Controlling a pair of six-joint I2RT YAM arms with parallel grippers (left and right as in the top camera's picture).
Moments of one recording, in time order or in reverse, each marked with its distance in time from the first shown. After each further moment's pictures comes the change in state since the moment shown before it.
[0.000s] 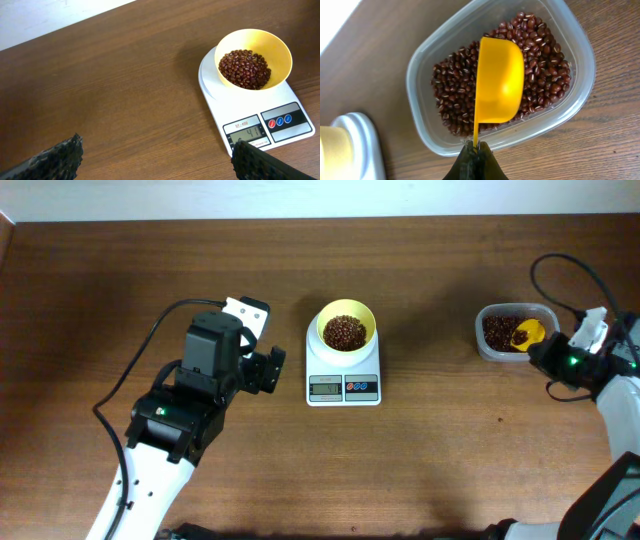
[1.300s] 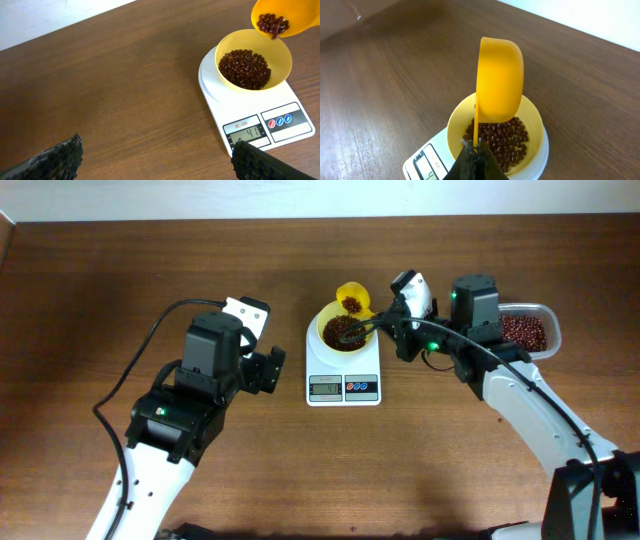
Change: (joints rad) left arm 0.000 0.000 0.000 0.000 0.000 0.000; right arm 0.716 0.007 -0.002 0.423 -0.173 -0.389
